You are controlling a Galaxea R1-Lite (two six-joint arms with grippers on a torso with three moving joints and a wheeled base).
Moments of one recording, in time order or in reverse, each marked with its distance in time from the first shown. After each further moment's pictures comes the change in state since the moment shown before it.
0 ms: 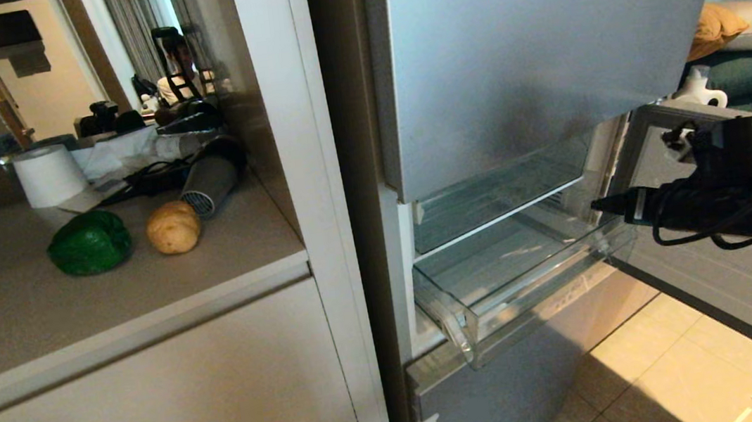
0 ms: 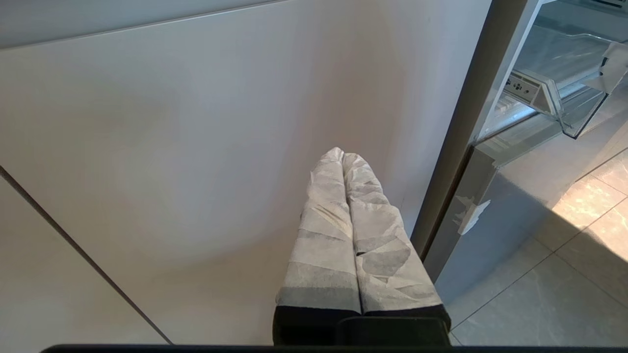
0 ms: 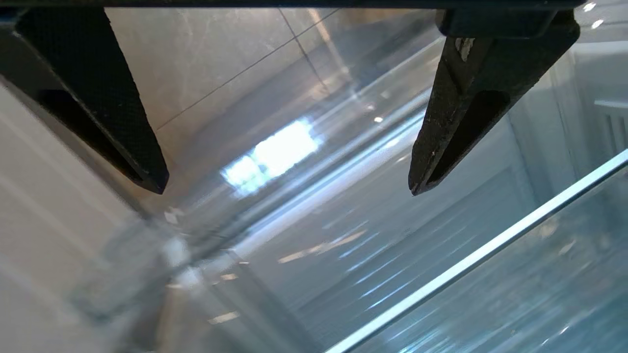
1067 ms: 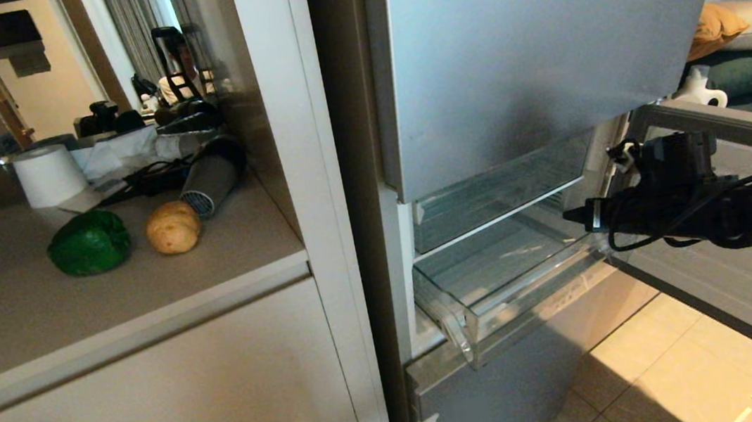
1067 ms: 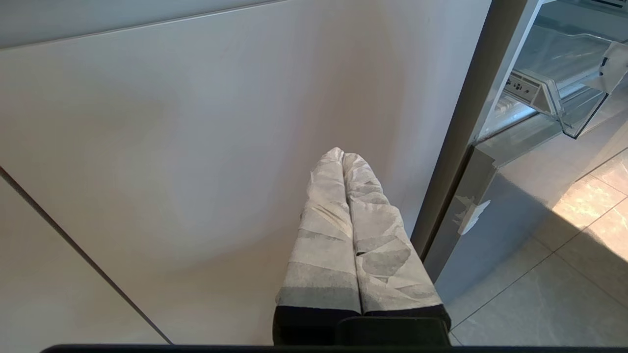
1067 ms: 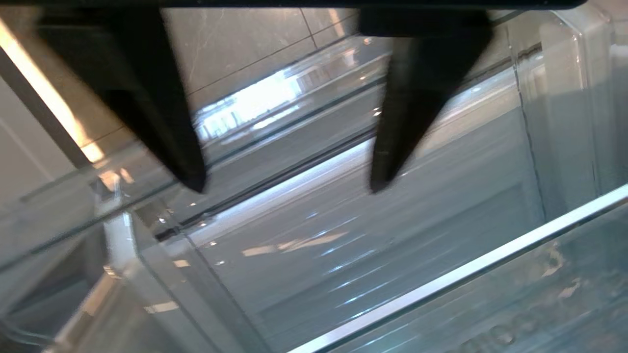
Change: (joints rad) left arm 0.000 0.000 0.000 0.000 0.000 0.000; right arm 0.060 0.165 -0.142 -0.005 0.026 -0.092
